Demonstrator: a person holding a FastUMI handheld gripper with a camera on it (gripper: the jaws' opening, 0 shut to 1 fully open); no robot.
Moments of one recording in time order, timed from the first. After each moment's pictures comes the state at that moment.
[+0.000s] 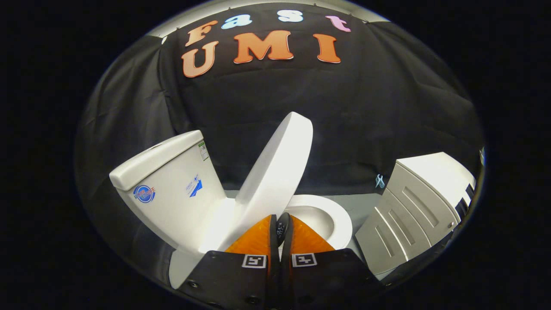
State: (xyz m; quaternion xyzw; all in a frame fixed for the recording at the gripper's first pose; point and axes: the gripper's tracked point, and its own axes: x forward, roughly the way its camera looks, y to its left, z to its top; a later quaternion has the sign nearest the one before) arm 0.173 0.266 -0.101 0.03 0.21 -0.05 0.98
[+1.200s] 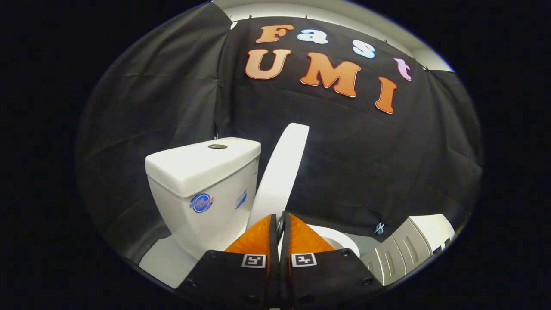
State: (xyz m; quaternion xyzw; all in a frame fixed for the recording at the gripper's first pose) arm 0.193 0.437 -0.045 -0.12 0.14 0.03 0.98
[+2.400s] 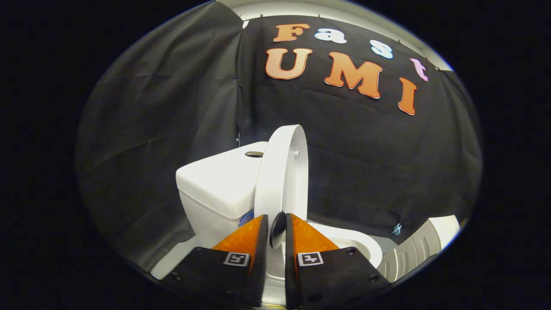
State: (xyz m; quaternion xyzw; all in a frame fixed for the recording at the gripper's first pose) arm 0.208 0.518 -0.046 -0.08 0.15 0.09 0.98
